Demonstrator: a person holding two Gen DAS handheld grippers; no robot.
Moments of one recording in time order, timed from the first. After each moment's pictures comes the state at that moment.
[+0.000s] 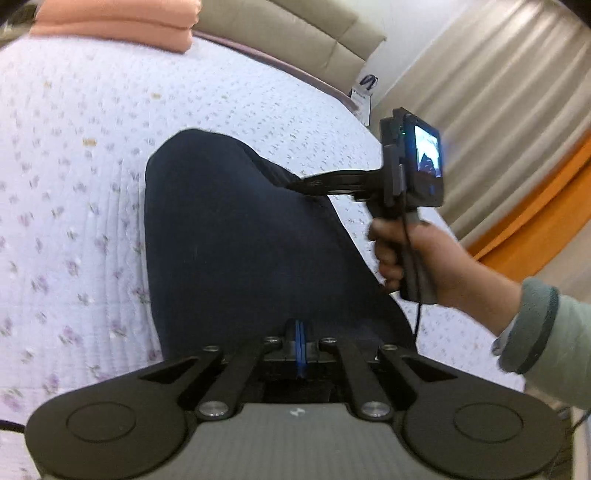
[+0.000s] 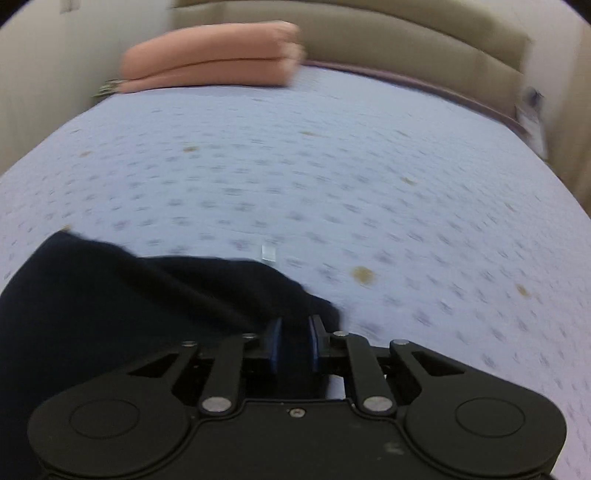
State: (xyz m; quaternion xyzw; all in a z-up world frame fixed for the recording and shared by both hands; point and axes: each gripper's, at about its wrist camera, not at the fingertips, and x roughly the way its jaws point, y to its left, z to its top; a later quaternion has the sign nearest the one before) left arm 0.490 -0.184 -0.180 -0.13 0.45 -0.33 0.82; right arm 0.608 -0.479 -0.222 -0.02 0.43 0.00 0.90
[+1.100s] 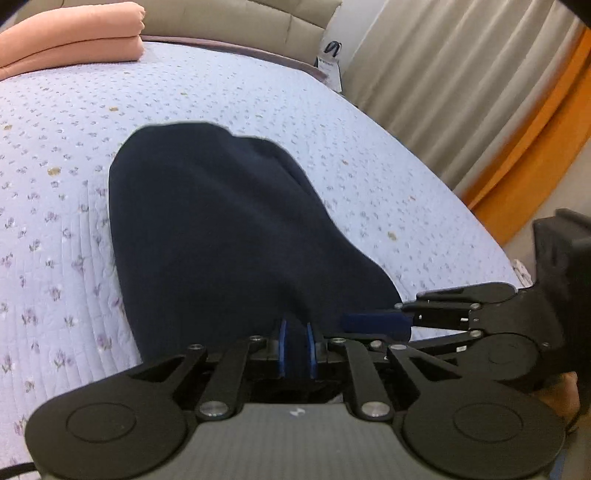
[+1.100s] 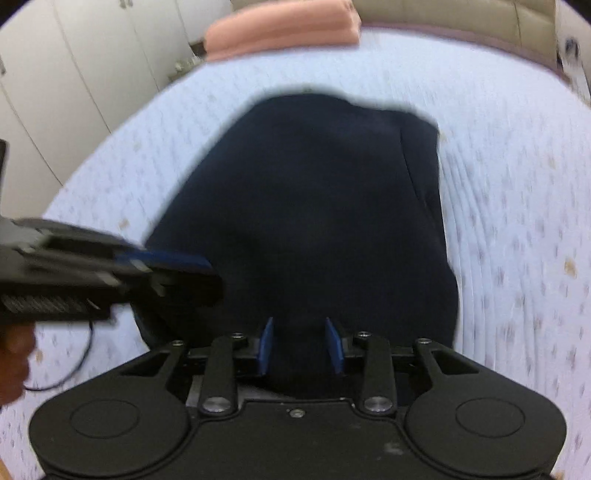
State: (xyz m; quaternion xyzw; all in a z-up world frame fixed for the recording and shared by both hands) left arm 0.469 -0.208 -0.179 -0.05 0.45 -0.38 0.81; right arm 0.404 -0.433 -0.212 0.05 0.49 0.11 0.86
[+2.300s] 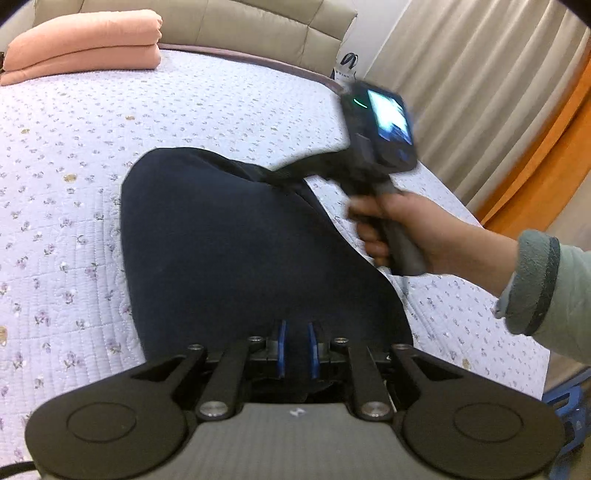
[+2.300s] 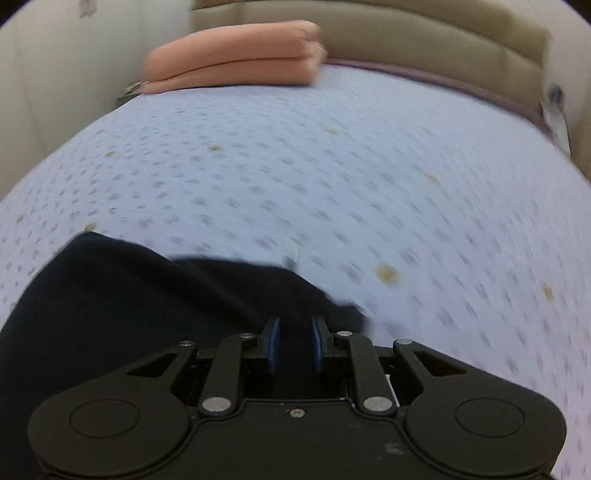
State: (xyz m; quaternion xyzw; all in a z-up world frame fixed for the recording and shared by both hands) left arm 0.453 -0.207 -0.147 -0.05 0.44 -0.35 0.83; right arm 0.609 -0.489 -0.225 0.00 0.43 0.04 0.90
